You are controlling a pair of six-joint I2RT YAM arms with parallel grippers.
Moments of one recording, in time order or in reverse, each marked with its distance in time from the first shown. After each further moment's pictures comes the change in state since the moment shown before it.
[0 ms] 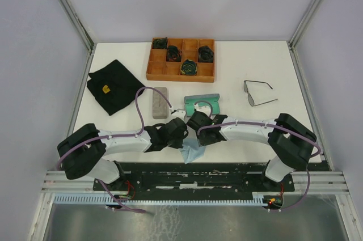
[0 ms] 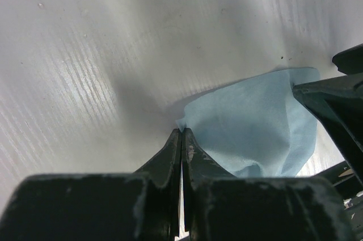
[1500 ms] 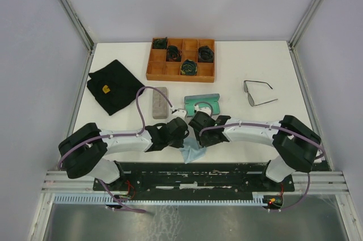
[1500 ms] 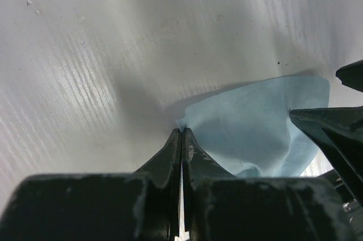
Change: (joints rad) left arm 0.000 0.015 0.010 0.010 -0.010 0.001; right arm -0.013 -0.047 -0.035 0.015 -0.062 -0.035
